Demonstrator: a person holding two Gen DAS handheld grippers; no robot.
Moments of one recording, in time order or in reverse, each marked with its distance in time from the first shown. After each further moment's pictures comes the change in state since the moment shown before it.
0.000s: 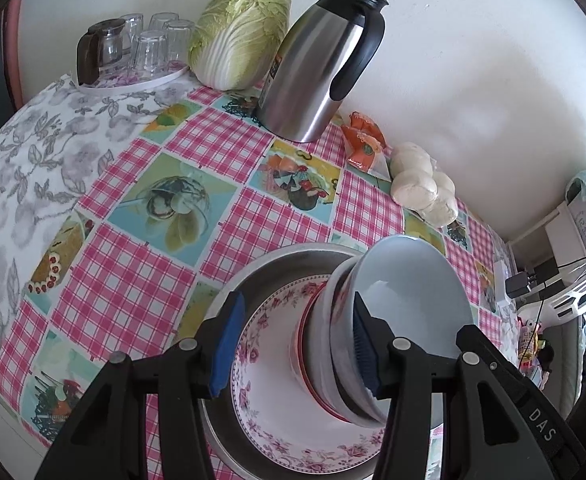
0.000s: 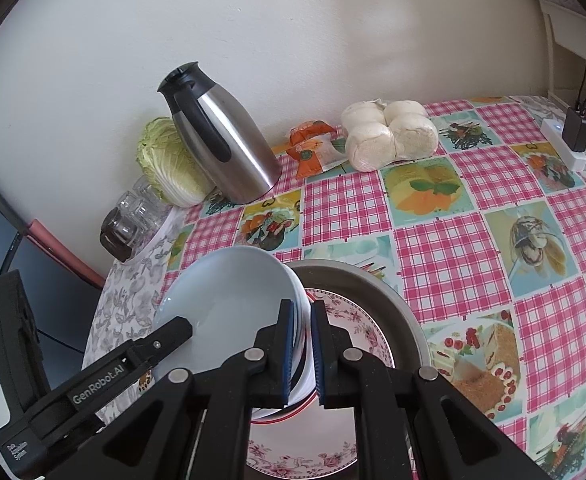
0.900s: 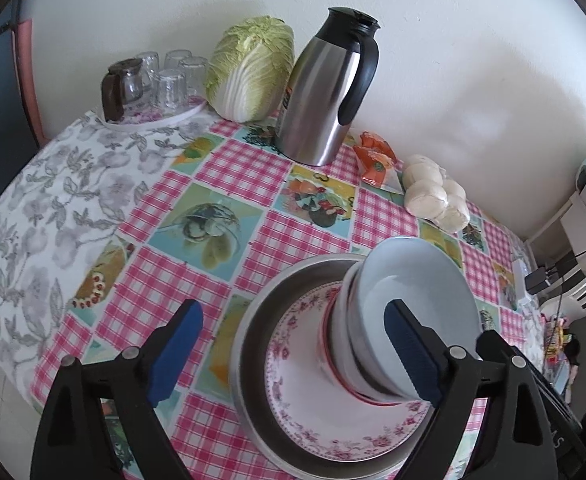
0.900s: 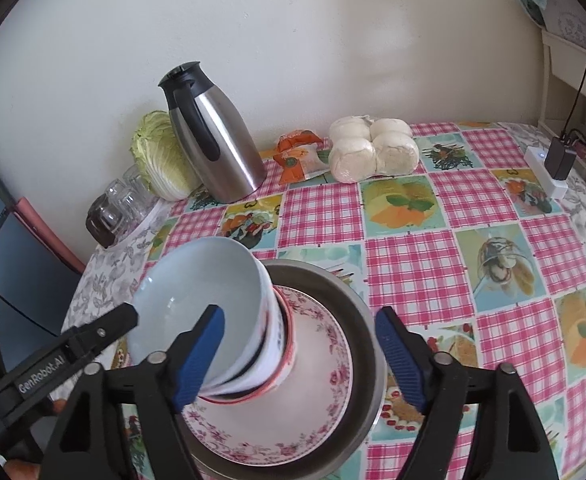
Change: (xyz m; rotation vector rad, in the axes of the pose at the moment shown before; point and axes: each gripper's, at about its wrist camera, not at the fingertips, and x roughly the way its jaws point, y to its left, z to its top) left arm -0.035 -0.001 -0.011 0.074 -0.104 0.116; right arm -0.020 -0.009 -0.005 -0.098 -0.028 -0.078
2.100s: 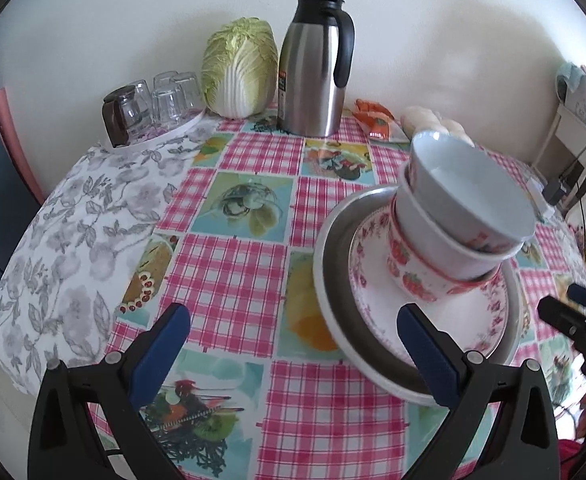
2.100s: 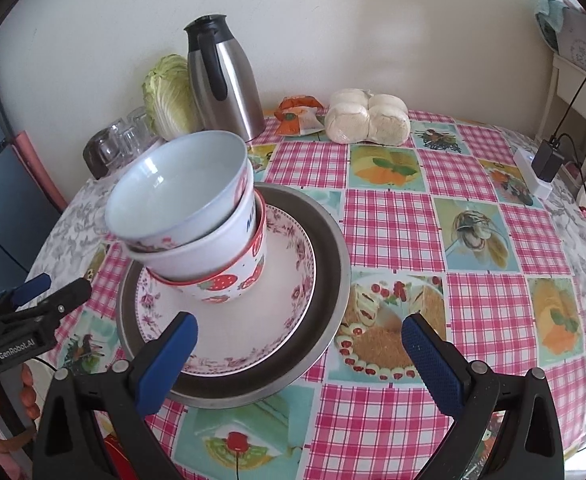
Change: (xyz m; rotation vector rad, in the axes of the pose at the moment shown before) left arm -0.006 0.041 -0.058 0.274 -0.025 0.054; right arm -0.016 -0.008 -0.062 -0.169 0.061 -0.064
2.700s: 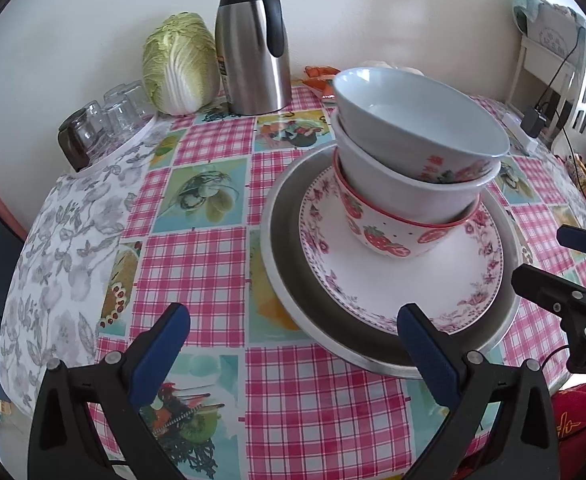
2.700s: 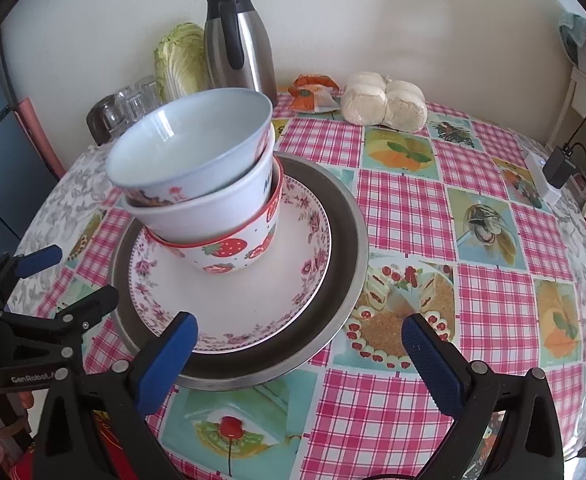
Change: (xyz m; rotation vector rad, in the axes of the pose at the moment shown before) left arm 0.015 -0.039 -0.012 0.194 0.062 -0.019; right arm 0.017 0.013 -0.014 -0.082 0.061 -0.016
